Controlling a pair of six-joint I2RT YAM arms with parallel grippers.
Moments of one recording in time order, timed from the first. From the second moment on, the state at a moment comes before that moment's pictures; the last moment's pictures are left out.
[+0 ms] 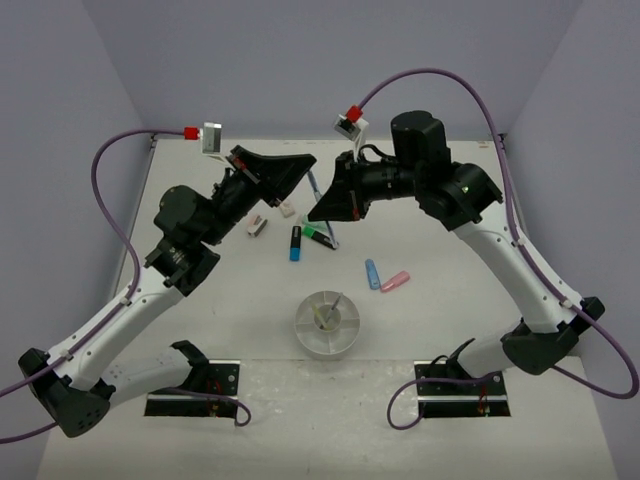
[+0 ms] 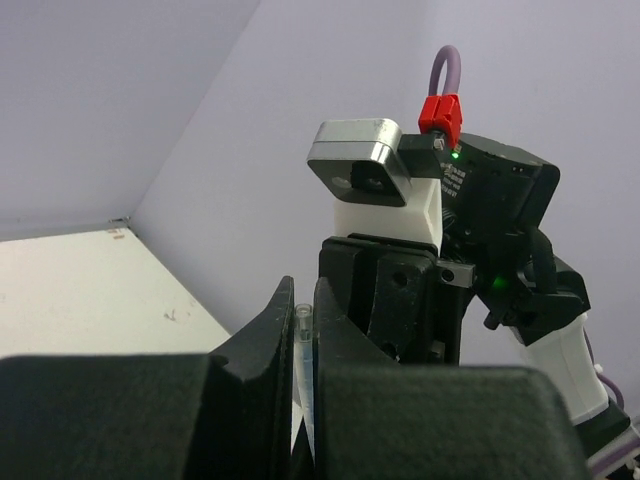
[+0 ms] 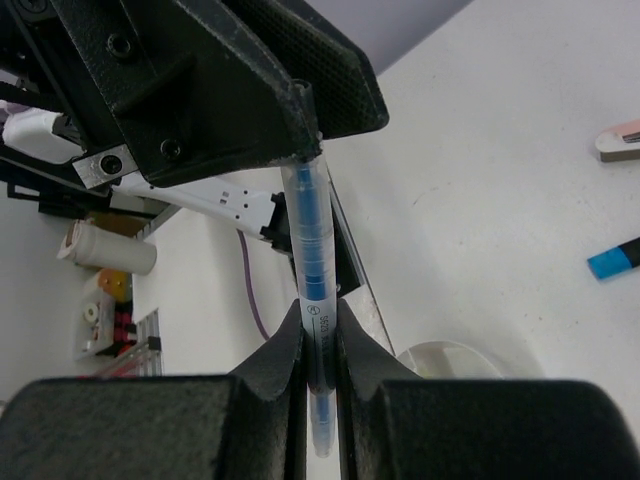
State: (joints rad) left arm -0.69 1.04 1.08 0.32 0.17 -0.78; right arm 0.68 1.45 1.80 -0.75 -0.72 0.37
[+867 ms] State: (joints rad) left arm -0.78 1.09 1.50 -0.46 -0.34 -0.71; right arm 0.72 1.00 0.93 -0.28 -0.53 0.36
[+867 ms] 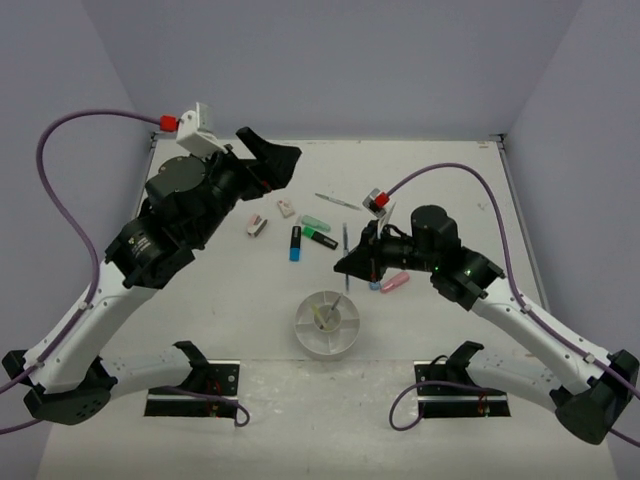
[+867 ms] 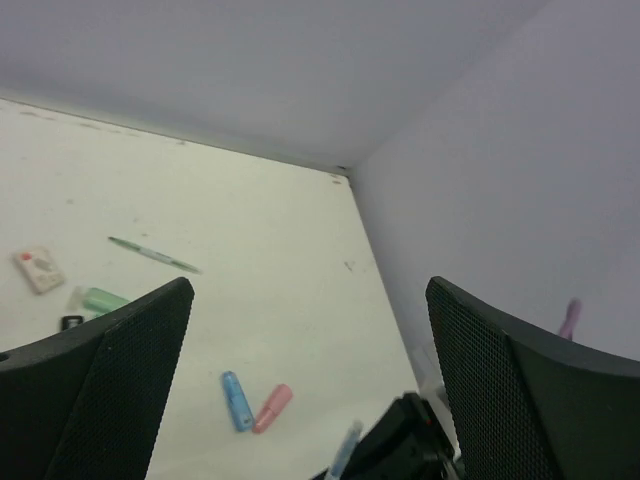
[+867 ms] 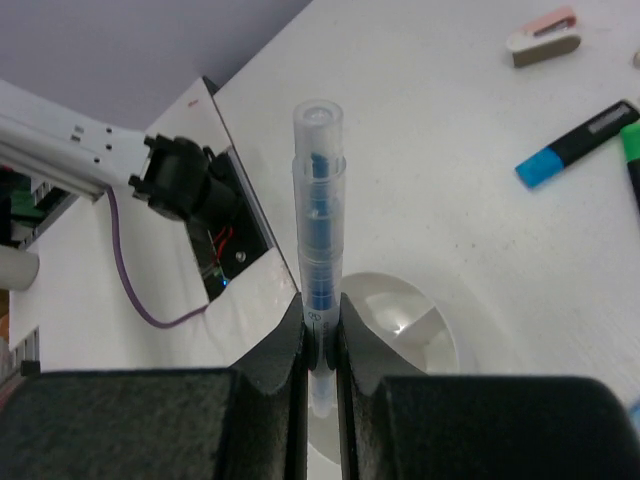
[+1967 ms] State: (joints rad) left arm -0.61 1.15 1.22 -0.62 -0.17 -0.69; right arm 0.96 1.09 0.55 0.18 -0.32 0.36
